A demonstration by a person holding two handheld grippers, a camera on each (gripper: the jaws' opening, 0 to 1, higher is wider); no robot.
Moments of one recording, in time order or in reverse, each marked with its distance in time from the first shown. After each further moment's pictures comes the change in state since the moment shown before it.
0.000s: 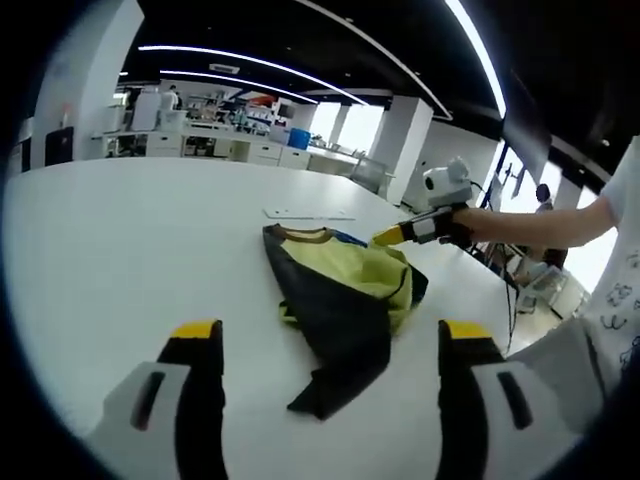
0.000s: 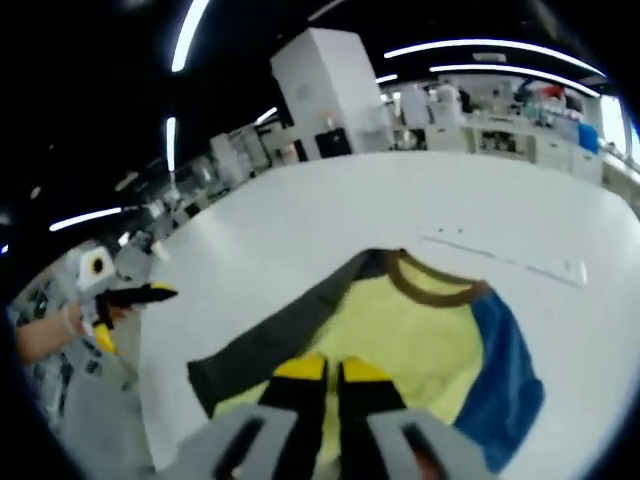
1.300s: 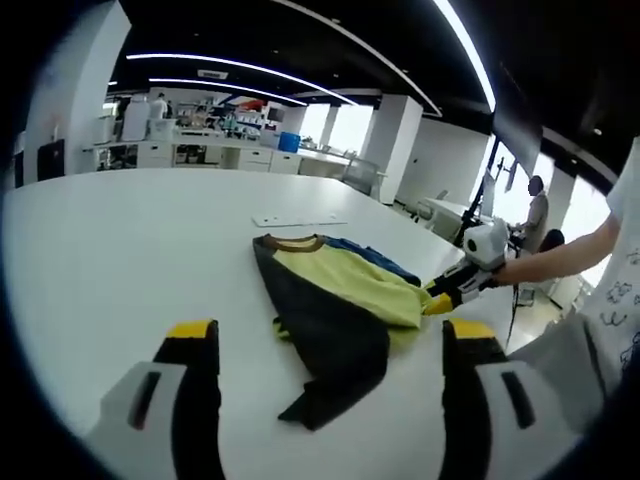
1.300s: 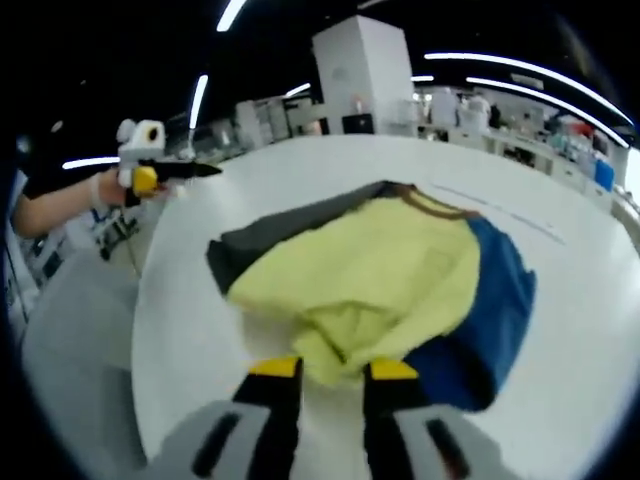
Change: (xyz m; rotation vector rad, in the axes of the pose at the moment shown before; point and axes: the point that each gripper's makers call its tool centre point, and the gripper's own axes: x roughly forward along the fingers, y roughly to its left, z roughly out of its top) left arm 0.004 -0.007 0.010 0.042 -0.008 -0.020; right arm -0.074 0.017 -0.132 -0.191 0.069 0.004
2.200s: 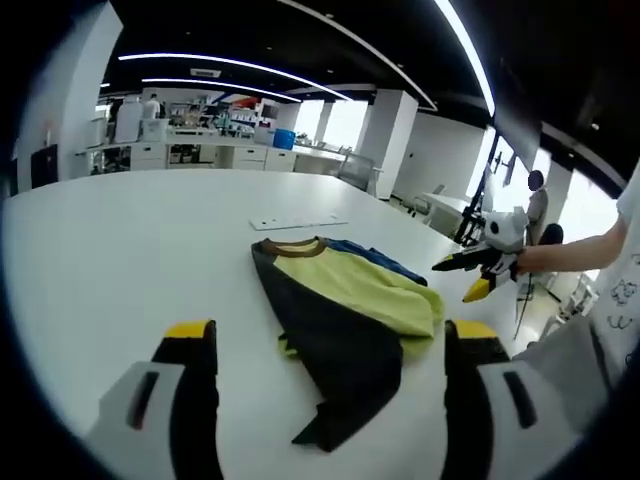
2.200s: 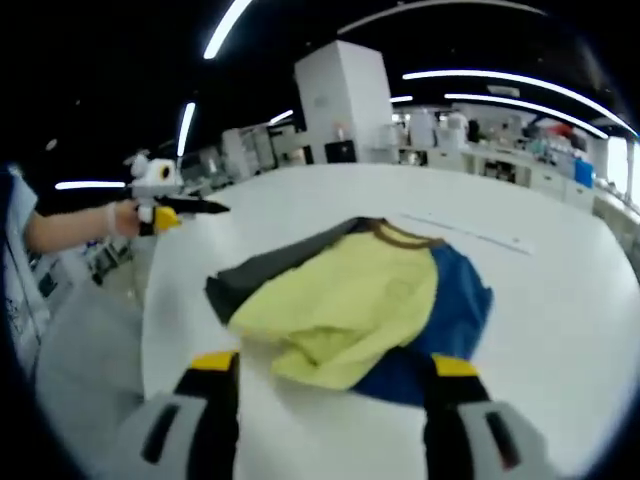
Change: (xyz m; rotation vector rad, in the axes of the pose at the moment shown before) left arm 0.026 0.005 0.013 0.031 0.021 -0.022; right arm -0.038 -0.012 0.018 0.050 -0.118 -0.027
